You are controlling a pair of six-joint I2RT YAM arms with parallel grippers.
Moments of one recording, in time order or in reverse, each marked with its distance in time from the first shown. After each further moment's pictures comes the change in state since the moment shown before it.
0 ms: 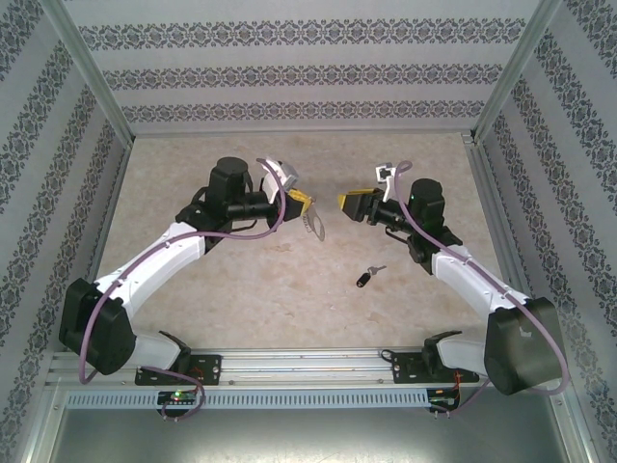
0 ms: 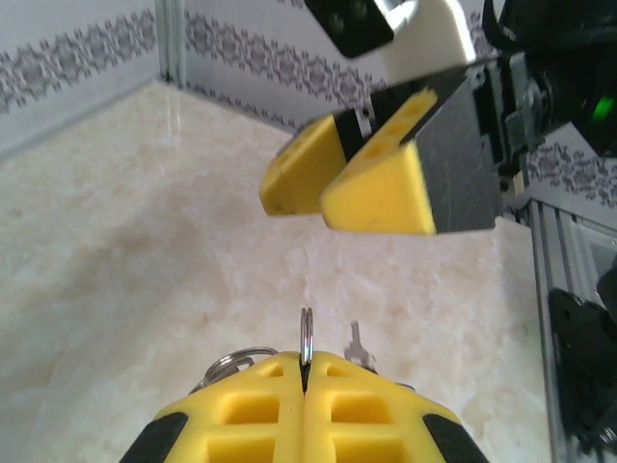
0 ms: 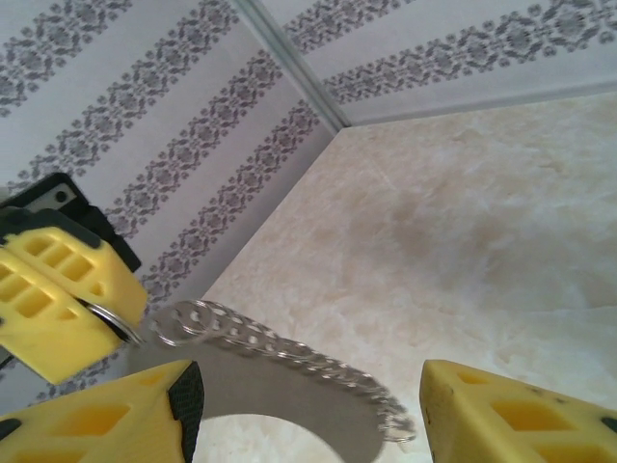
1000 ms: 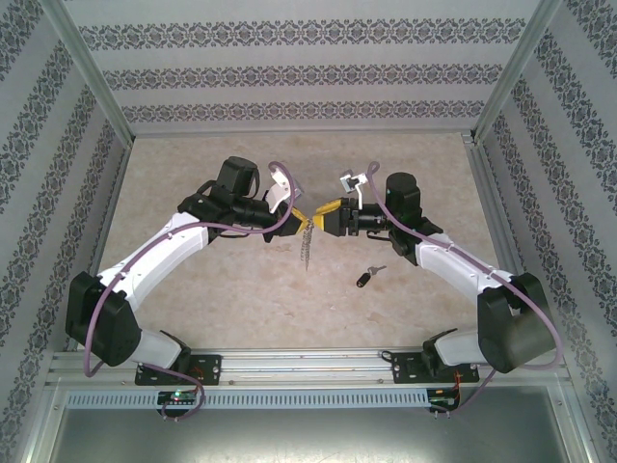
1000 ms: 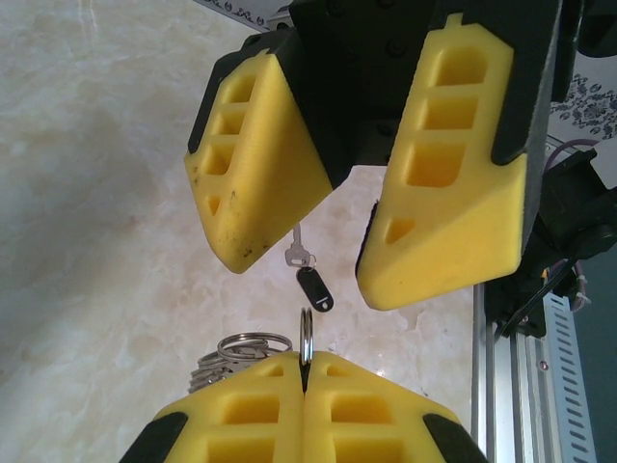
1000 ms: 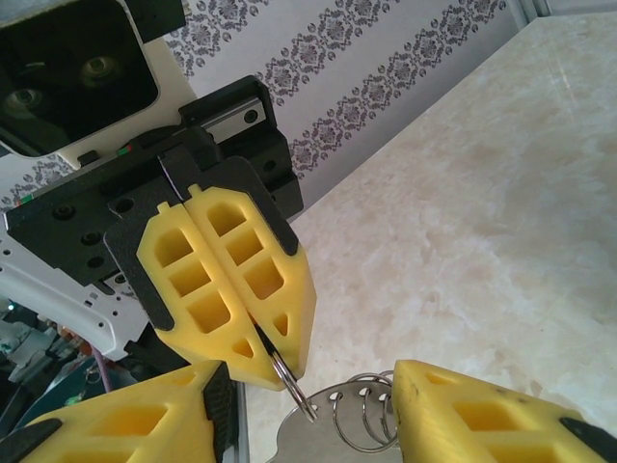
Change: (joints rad) left arm 0.000 0.053 0.095 -0.331 0.095 0.142; right arm 0.115 0.124 0.090 -0.026 -0.290 -0.098
